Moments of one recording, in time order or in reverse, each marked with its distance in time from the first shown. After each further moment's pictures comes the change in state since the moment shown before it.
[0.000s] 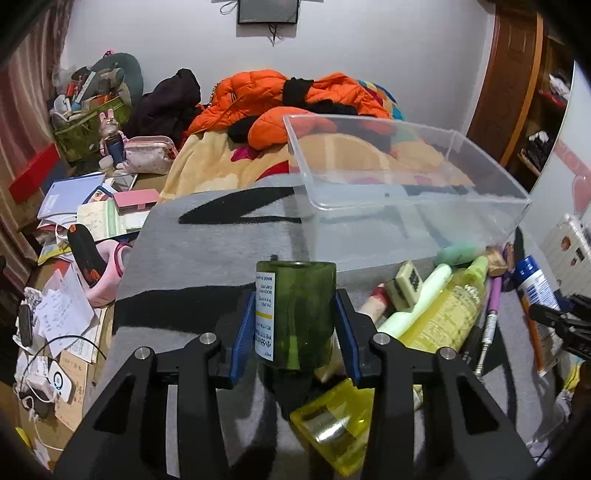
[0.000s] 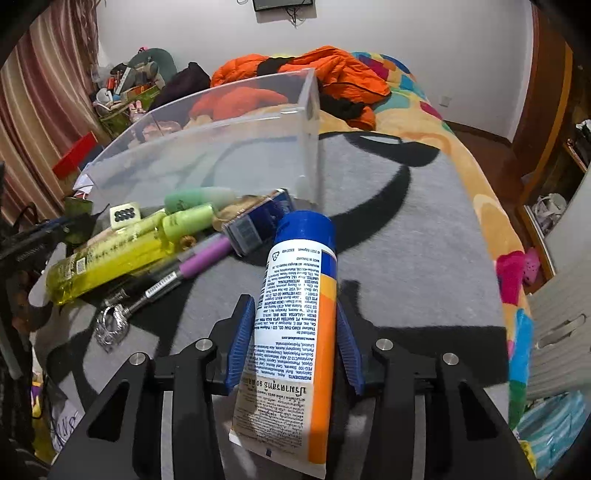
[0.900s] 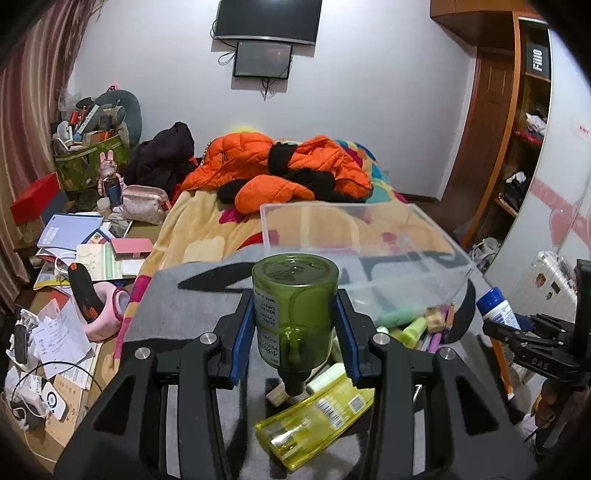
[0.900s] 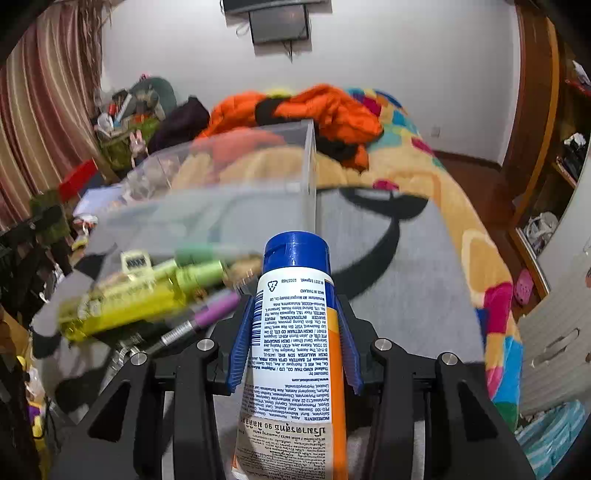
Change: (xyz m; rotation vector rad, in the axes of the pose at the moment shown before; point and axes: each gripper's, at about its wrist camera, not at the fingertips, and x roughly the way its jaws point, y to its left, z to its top) left arm -0.065 -0.019 0.027 -0.018 -0.218 -0.062; right arm -0.033 0.010 0.021 0.000 -0.164 -0.020
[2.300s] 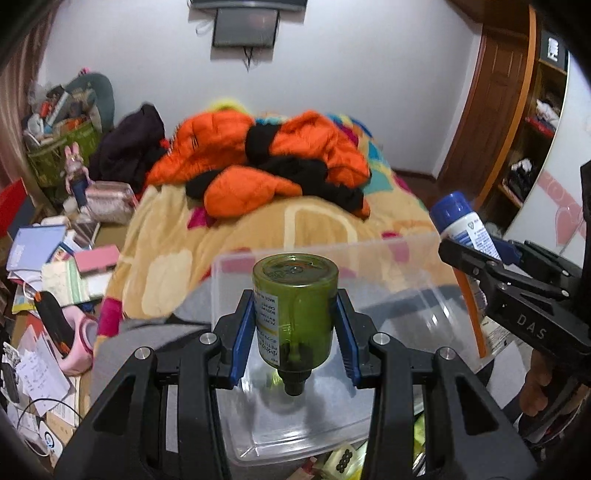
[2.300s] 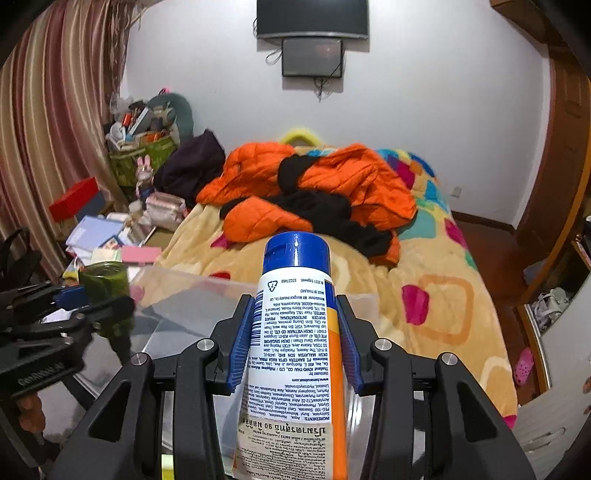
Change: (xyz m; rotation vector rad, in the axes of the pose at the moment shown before) left arm 0.125 -0.011 0.077 0.025 0.164 -0.043; right arm 0.079 0.053 0.153 -0.138 -0.099 0.001
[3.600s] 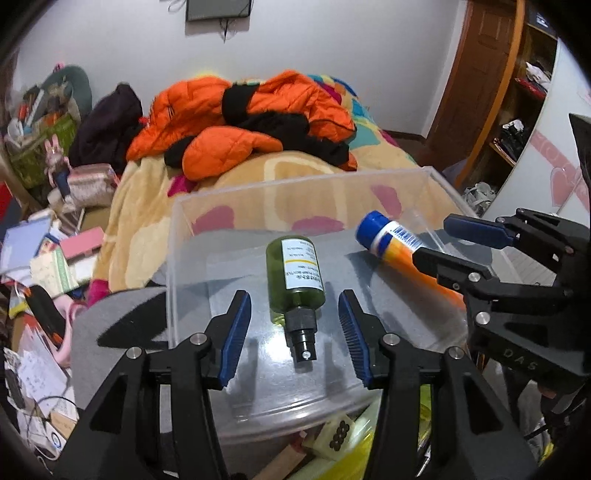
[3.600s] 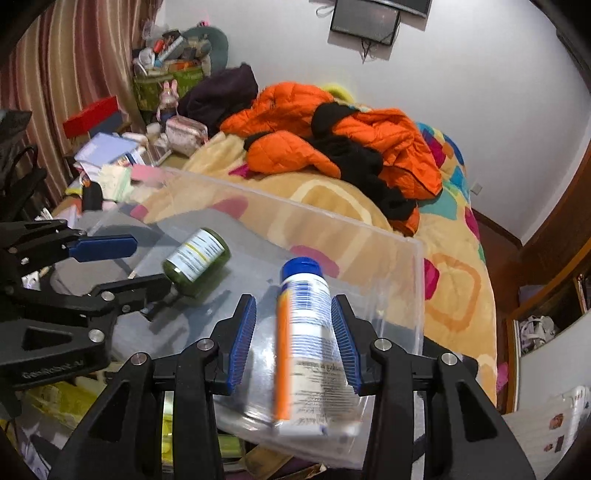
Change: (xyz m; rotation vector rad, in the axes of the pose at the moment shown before) left arm 0.014 -0.021 -0.024 0.081 0.103 -0.018; right arm 0.017 0.027 -0.029 -0.199 0.177 0.016
